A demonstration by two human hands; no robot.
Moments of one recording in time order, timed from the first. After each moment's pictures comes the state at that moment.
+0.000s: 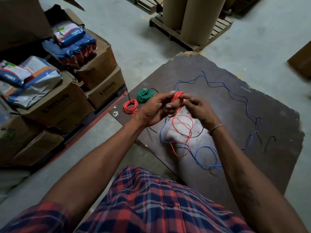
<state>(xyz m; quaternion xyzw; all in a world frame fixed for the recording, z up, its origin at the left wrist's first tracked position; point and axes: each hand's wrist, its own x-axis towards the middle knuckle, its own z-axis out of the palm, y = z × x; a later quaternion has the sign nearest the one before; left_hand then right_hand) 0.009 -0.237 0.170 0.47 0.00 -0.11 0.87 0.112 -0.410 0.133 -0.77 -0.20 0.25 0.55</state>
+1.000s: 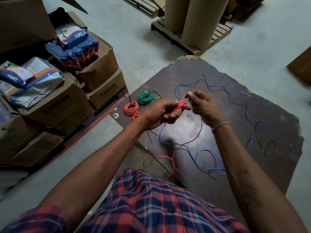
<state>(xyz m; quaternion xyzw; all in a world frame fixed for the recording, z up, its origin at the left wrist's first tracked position) 0.004 -0.240 0.173 0.56 0.03 -0.15 0.82 0.127 -0.406 0.153 -0.67 -0.17 0.30 0.66</state>
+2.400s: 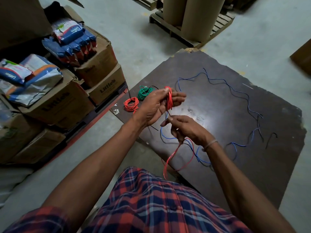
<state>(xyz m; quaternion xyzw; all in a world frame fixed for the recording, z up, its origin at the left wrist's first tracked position) 0.000 -0.236 0.163 0.44 0.09 0.00 0.89 0.039 -0.411 0.144 -0.72 -0.21 0.46 0.48</state>
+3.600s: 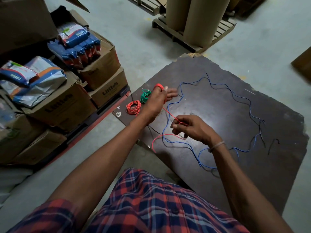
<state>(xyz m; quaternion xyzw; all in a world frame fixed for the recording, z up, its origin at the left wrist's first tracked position) 0.029 -0.218 0.136 0.68 0.15 0.08 0.71 0.058 -0.414 0.148 -0.78 -0.31 0.37 0.40</state>
